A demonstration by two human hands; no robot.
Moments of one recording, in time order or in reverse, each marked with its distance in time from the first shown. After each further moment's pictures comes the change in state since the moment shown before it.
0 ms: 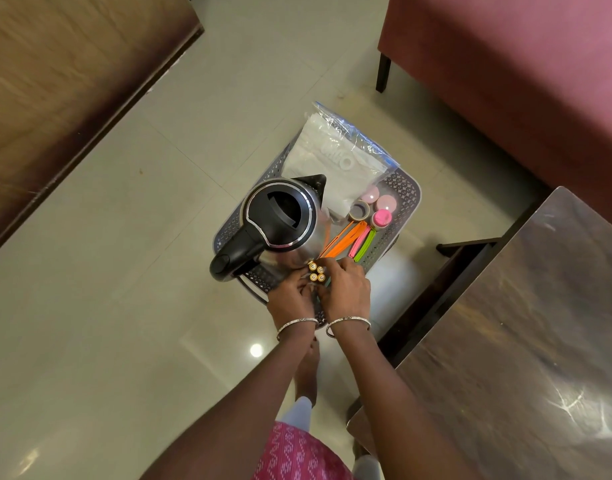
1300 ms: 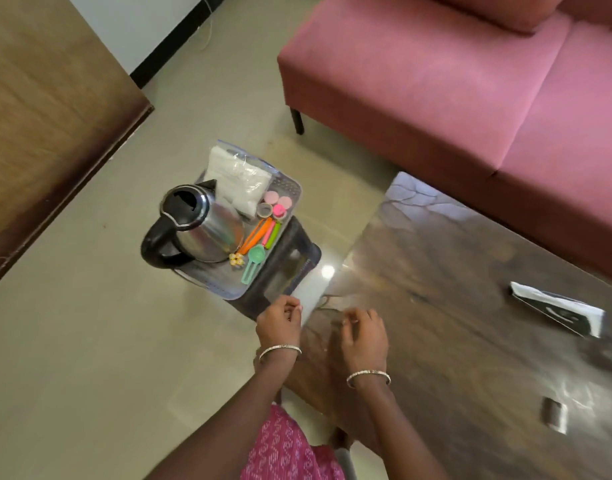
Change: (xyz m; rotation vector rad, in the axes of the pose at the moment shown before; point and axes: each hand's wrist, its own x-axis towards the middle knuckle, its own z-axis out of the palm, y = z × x) left_hand -0.197 0.039 0.036 0.174 -0.039 0.256; right_hand -0.193 0.177 -0.073 0.344 0.357 0.184
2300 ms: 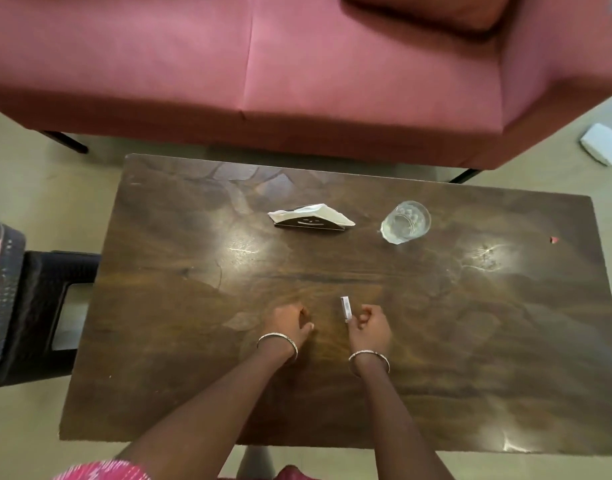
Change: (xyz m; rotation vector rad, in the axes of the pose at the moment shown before) left_hand -0.234 0.121 0.333 0.641 -0.812 0.565; right_hand -0.061 0.373 -0.214 0.327 0.333 0.821
